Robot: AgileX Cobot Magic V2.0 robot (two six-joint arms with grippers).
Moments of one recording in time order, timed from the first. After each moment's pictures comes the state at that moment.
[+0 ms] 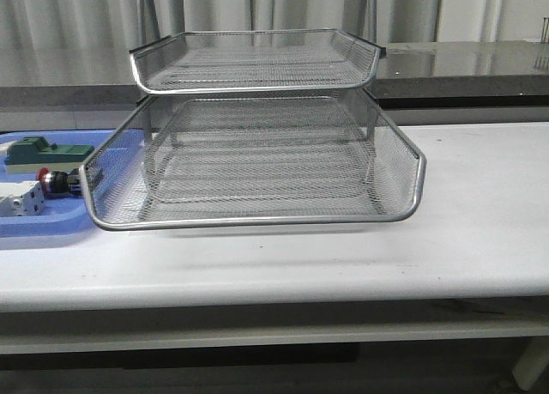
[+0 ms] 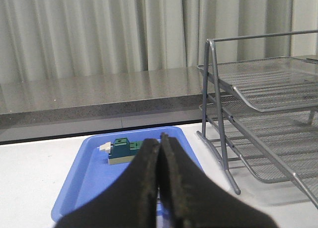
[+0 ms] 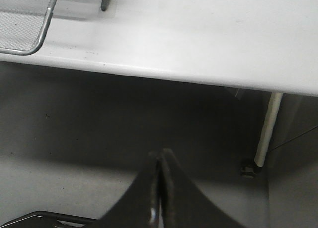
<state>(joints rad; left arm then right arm) -0.03 0.00 0.00 0.05 -0.02 0.01 0.15 0.42 -0.66 -0.05 1.03 0.02</state>
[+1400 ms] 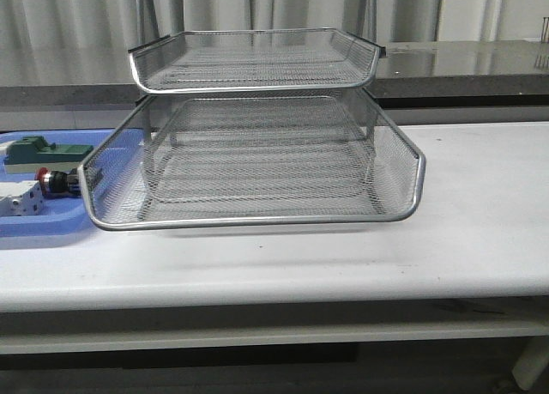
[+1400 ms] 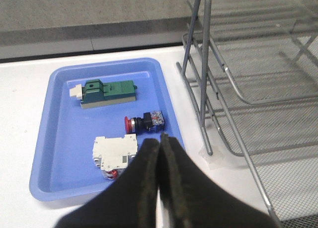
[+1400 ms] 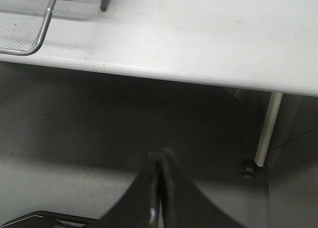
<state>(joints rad) -0.03 0.87 -0.87 -0.07 0.55 0.07 0.15 0.42 -0.66 -0.05 1.03 0.02</state>
